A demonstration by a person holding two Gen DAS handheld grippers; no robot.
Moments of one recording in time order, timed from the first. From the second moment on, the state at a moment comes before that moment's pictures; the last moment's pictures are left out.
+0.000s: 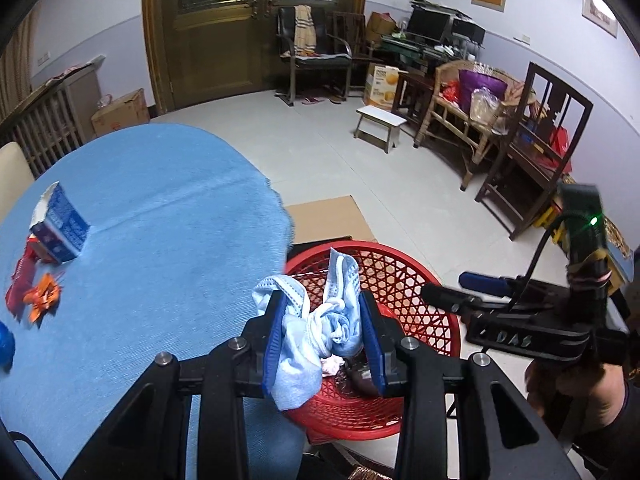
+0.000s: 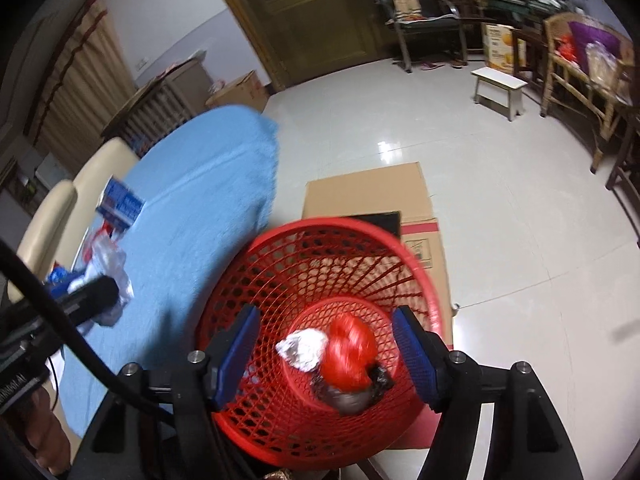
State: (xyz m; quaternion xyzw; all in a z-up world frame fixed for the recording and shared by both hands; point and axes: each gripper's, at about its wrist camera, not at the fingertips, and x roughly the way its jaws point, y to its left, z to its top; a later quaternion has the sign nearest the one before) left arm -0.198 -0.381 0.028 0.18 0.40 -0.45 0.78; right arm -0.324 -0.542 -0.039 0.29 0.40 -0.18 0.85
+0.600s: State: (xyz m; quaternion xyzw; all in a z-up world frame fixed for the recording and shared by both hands) left arm -0.172 -0.367 0.028 0.16 0.41 -0.41 0.80; right arm -0.337 -0.567 -0.018 0.30 0.36 -0.20 0.86
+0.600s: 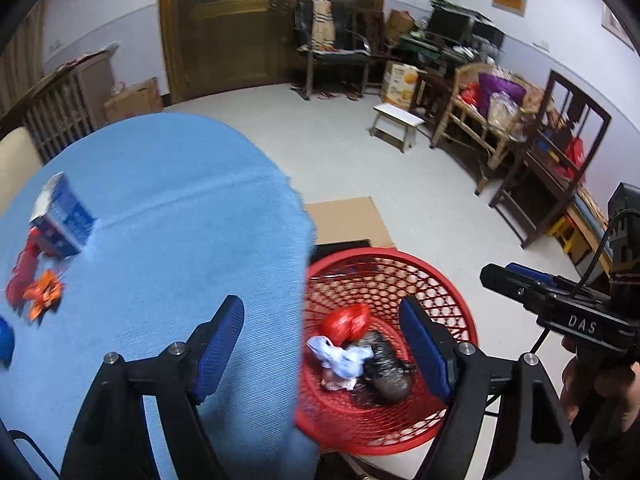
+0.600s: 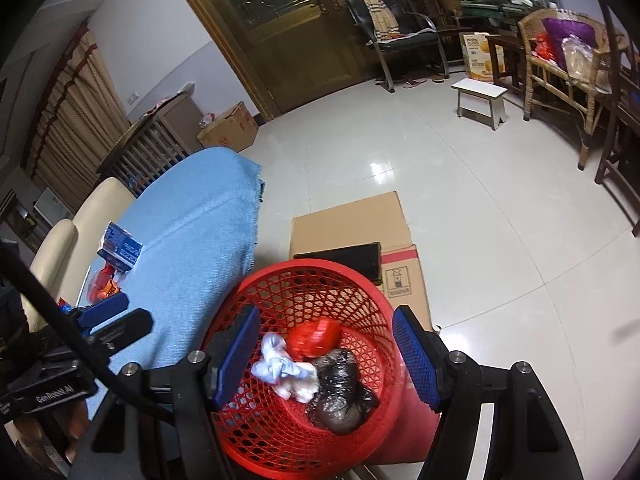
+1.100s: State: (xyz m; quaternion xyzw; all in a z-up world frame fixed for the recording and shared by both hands) left arm -0.124 -0.203 0.009 0.09 0.44 -0.27 0.85; right arm -0.231 -0.473 -0.006 0.24 0.39 -0.08 0.88
